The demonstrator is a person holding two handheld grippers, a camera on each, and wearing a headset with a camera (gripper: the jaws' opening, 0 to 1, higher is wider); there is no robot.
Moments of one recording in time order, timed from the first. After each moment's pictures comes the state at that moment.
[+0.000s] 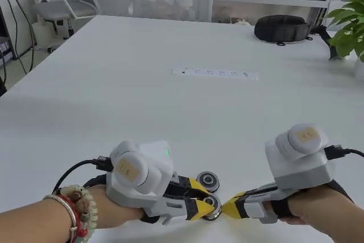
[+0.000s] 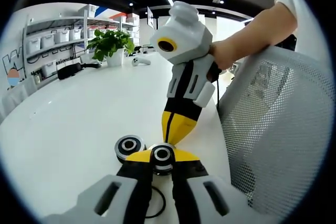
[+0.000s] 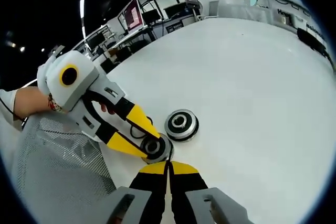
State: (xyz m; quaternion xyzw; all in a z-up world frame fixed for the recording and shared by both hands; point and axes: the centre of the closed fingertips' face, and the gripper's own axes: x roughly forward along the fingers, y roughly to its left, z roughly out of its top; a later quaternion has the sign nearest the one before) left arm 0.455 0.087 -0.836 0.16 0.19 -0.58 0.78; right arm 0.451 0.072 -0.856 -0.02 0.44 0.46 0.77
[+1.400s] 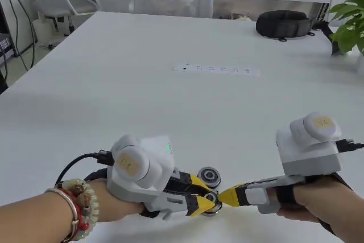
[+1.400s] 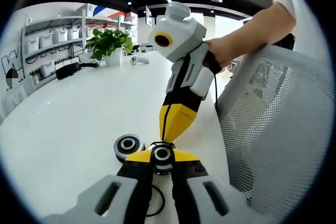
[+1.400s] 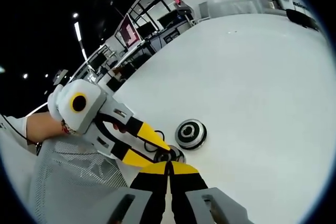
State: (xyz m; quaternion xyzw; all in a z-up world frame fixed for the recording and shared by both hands) left arm 0.452 0.089 -0.836 0.16 0.19 -0.58 0.77; right arm 0.450 0.085 -0.837 0.07 0.44 0.46 0.77
